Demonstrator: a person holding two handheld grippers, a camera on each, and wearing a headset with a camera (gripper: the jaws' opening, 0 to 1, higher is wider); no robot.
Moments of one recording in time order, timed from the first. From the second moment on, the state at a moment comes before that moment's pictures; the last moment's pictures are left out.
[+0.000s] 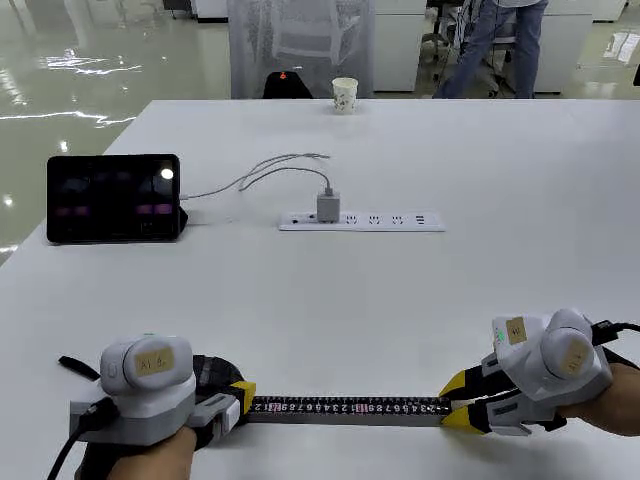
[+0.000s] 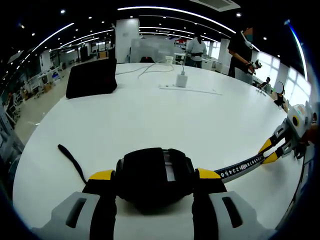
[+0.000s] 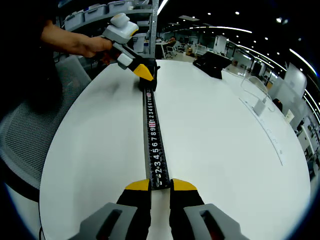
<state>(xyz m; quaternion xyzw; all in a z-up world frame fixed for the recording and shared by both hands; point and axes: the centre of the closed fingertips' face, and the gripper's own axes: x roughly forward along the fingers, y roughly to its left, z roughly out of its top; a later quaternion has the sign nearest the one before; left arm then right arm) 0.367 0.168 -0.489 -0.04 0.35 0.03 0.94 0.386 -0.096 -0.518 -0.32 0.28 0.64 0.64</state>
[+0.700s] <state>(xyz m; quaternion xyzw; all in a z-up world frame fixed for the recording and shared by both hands) 0.367 0.169 -0.489 -0.04 0.35 0.03 0.94 0.386 -0.092 -0.519 -0.33 0.28 0.64 0.64</state>
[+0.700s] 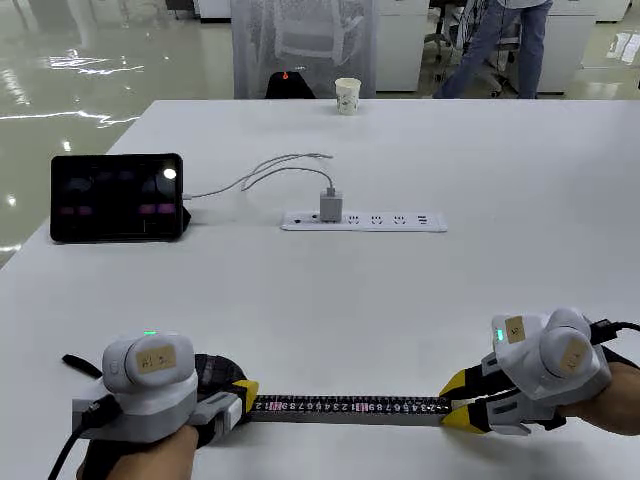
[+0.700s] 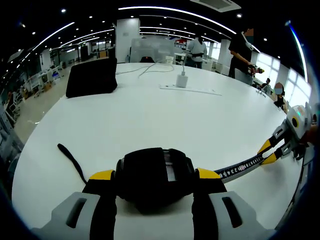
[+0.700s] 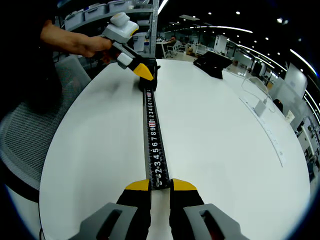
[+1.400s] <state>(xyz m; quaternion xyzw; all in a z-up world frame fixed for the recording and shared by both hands) 0.367 0.169 -0.489 -0.05 0.35 0.03 0.94 0.385 -0.081 -0.518 -0.33 0.28 0.64 0.64</state>
